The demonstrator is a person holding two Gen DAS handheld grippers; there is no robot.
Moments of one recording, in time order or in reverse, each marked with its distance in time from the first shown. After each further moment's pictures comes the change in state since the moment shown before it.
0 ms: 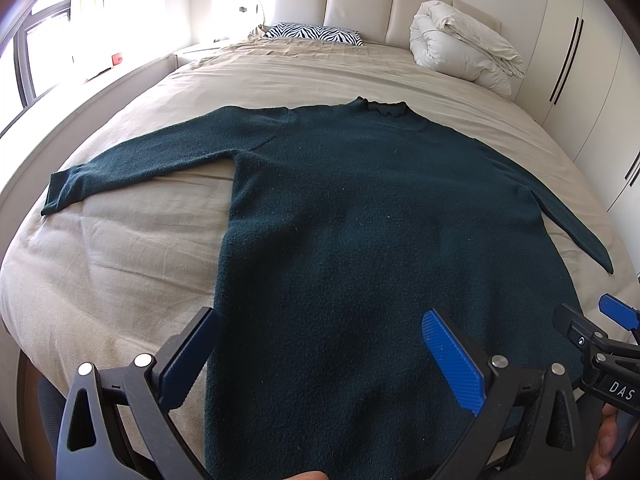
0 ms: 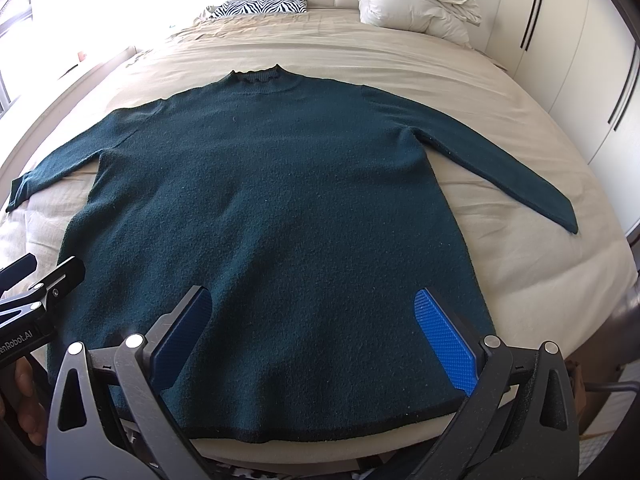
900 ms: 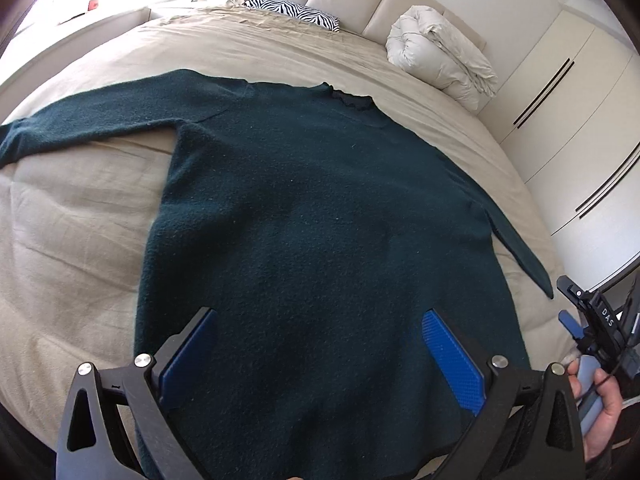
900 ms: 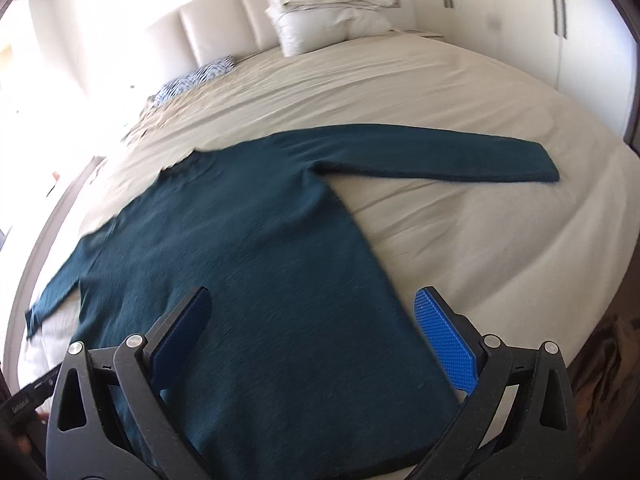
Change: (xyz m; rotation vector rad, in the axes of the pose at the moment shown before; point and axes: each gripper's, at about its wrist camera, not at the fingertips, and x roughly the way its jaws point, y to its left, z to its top) left arm 0.028 0.006 0.018 -0.143 0.089 -0.294; right arm 0.015 -0.150 0.008 0.429 -0.149 0.066
